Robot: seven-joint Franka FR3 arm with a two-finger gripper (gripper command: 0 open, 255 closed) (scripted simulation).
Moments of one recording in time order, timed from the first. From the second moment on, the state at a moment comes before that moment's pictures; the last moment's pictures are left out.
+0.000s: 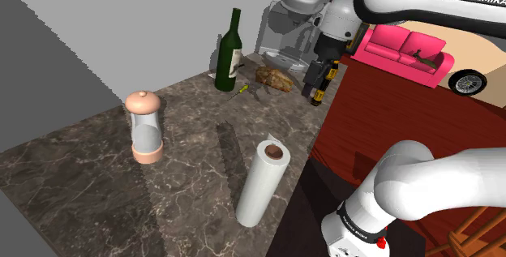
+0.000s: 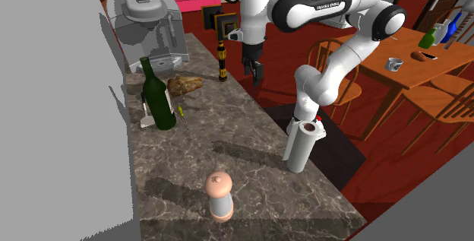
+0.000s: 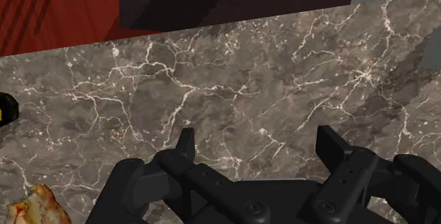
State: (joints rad) arm -0.01 -0.78 -0.02 -2.43 0.01 1.64 -0.13
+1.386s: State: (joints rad) arm 0.07 -0.30 0.34 -2.06 0.08 1.81 0.31
